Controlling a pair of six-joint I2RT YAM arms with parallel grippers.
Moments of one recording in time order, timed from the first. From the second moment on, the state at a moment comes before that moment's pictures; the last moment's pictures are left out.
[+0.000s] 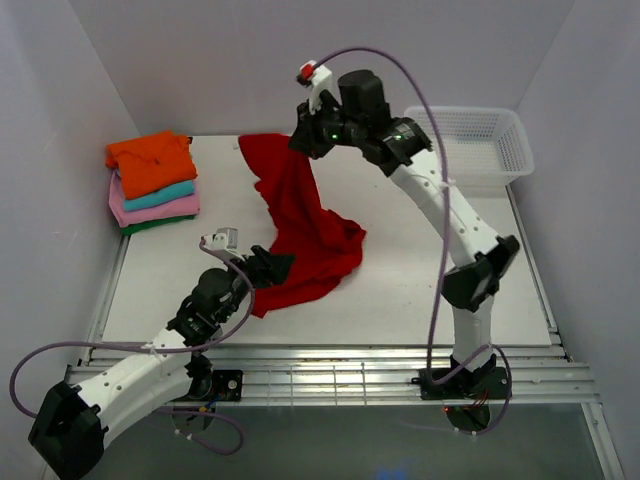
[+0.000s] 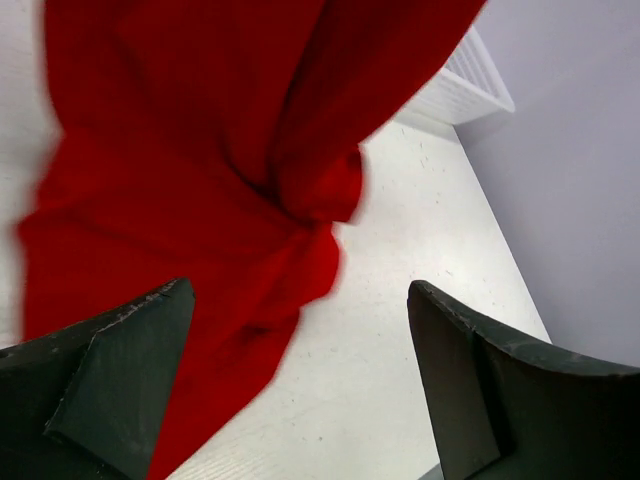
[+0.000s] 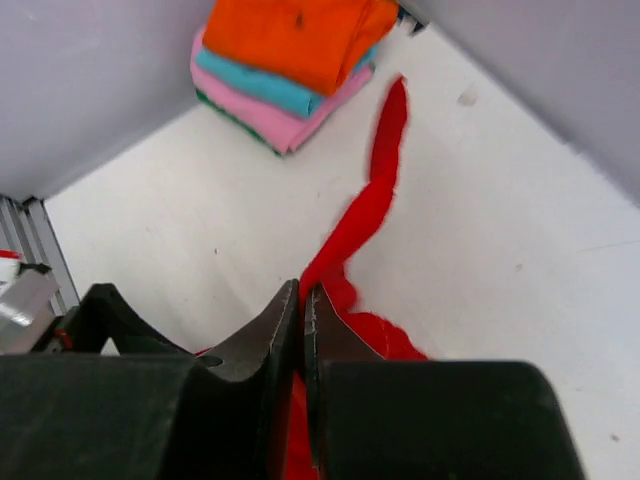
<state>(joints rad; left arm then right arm) -0.66 0.75 0.26 0.38 -0.15 -0.68 0.70 2.02 2.35 -0.70 -0.38 0.02</state>
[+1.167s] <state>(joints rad) -0.67 0.85 0.47 -0.22 -0.22 -0.71 0.44 1.32 1.13 -0.82 0.70 0.22</state>
